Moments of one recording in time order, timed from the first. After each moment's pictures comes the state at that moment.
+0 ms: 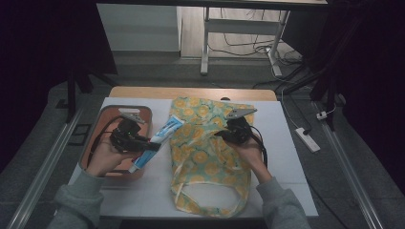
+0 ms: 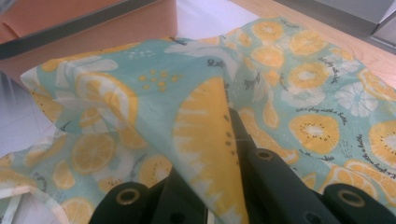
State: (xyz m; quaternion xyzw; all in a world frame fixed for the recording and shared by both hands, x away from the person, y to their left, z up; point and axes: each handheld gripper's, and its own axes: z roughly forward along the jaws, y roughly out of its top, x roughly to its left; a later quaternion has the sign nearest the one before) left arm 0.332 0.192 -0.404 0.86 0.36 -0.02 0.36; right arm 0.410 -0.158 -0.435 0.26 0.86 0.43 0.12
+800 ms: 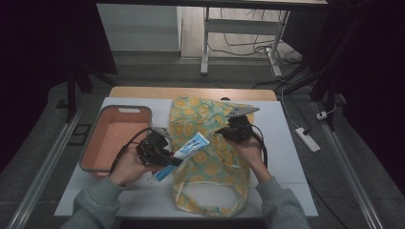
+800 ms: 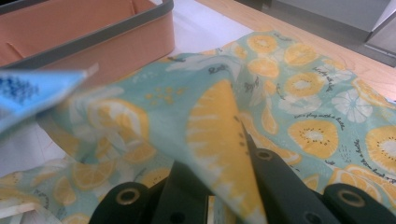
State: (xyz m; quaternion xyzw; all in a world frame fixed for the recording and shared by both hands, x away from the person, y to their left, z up) left arm 0.319 0.120 -0.422 0.90 0.29 -0.04 0.33; right arm 0.411 -0.160 -0.430 0.27 0.84 0.45 0.12
